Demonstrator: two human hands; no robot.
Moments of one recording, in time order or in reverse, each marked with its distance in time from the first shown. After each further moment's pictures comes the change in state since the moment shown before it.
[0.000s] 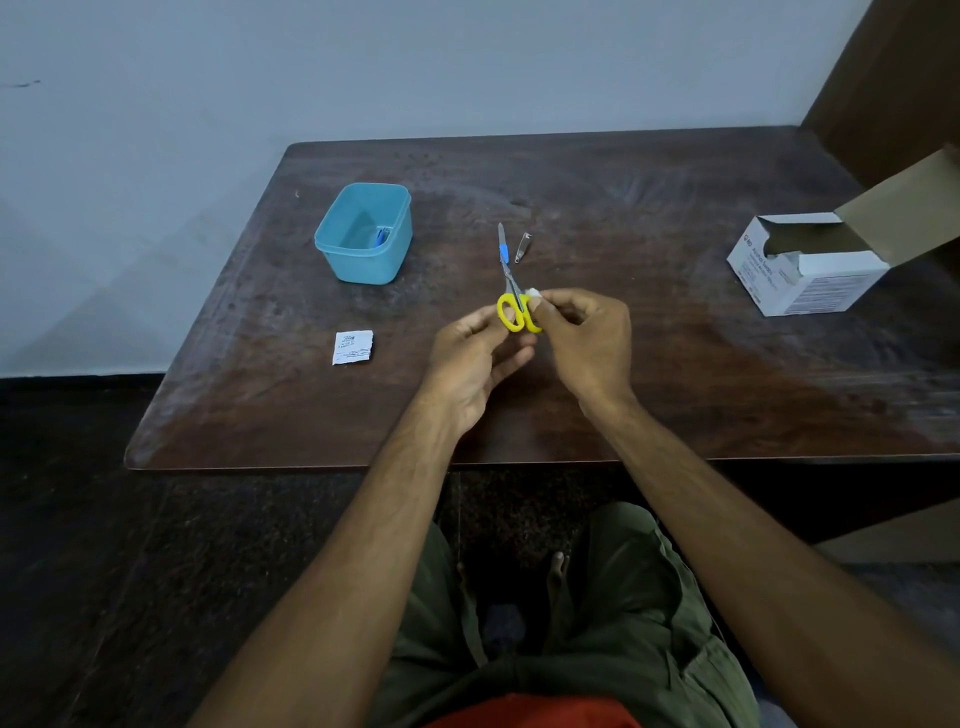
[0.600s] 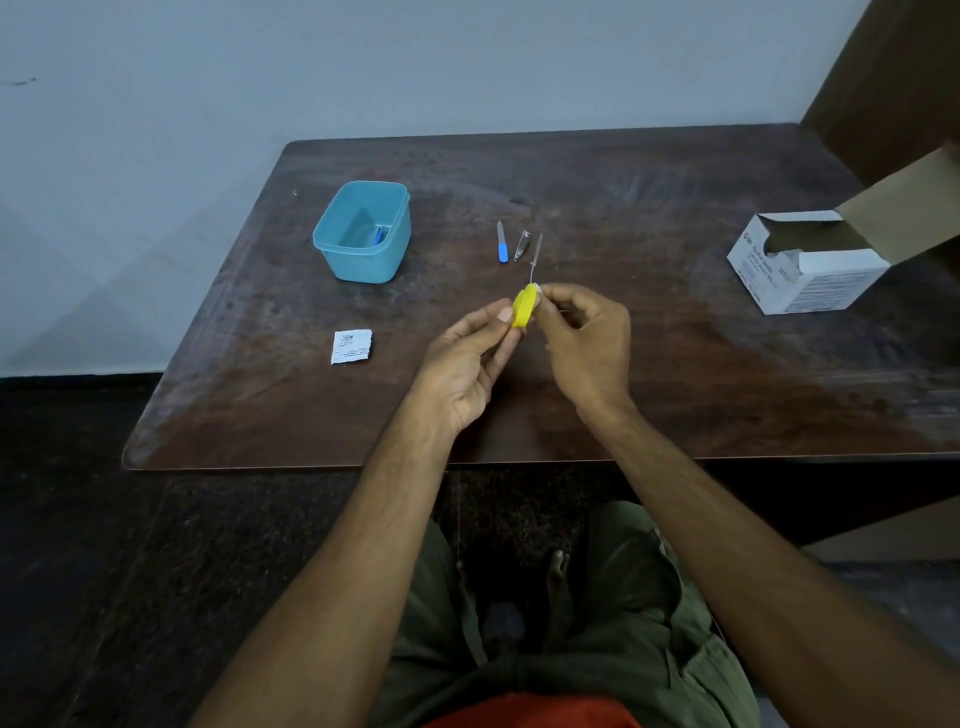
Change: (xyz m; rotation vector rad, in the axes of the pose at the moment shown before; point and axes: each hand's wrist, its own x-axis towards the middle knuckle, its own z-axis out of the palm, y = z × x) left_hand 0.002 0.002 -0.006 -0.230 0.001 -0.073; right_hand -0.007 -0.002 0.000 0.042 0.001 -0.087
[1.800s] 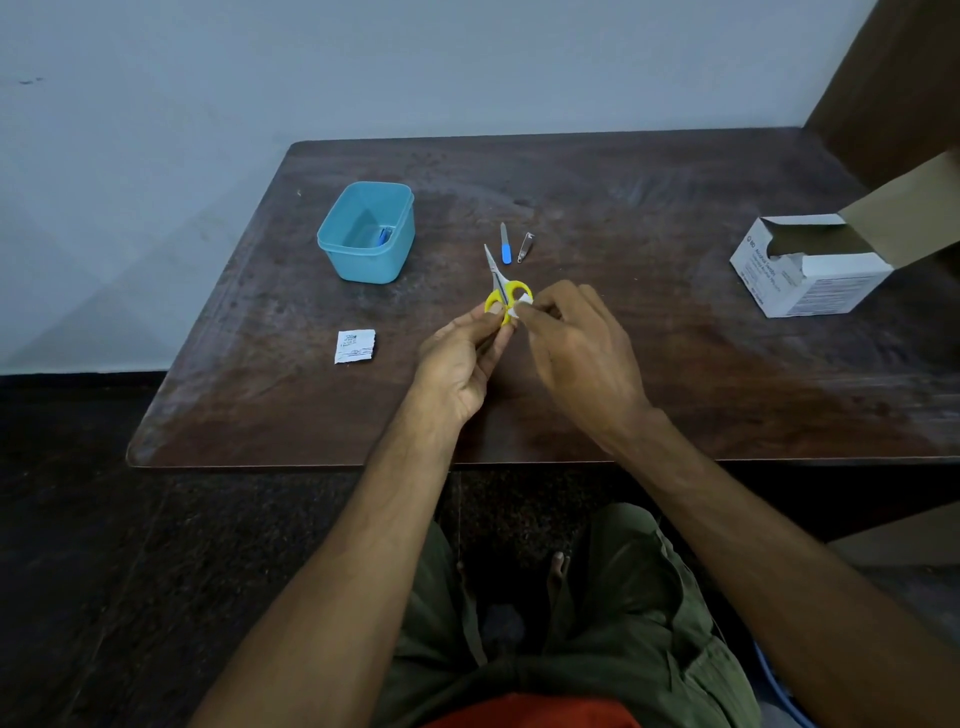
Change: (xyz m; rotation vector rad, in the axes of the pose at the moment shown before) left_hand 0.012 0.001 -0.003 -0.085 0.104 0.021; right_hand -0.008 -0.012 -0.013 -0.774 -0.153 -0.683
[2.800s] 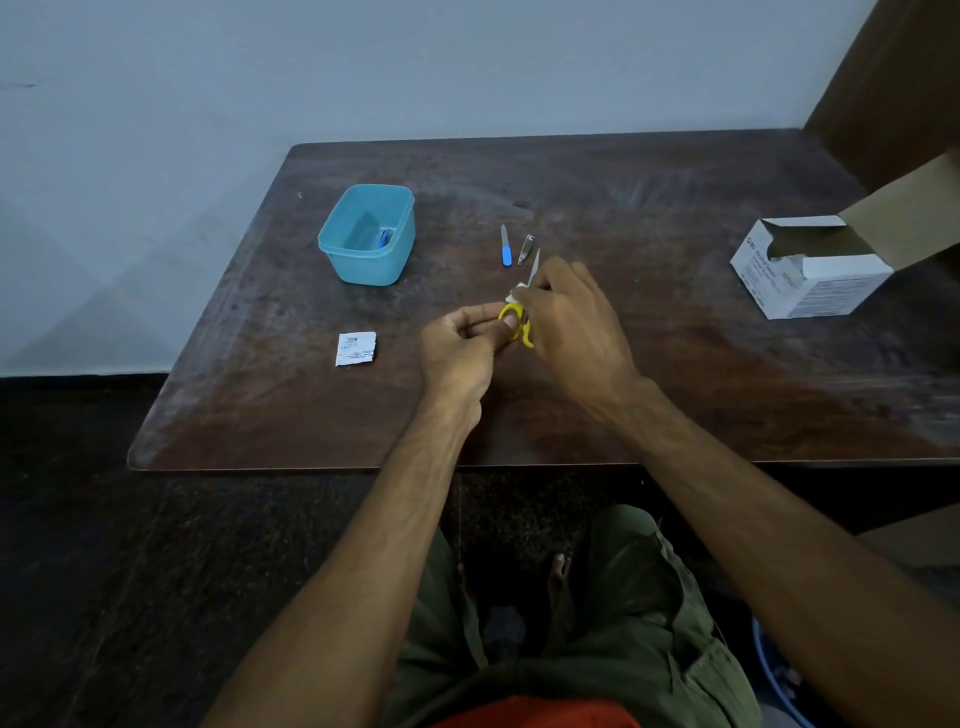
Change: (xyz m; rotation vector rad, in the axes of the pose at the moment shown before) left_hand -0.010 -0.006 0.007 0.430 0.100 0.282; right_hand 0.023 0.009 0.015 -0.085 -0.123 0.039
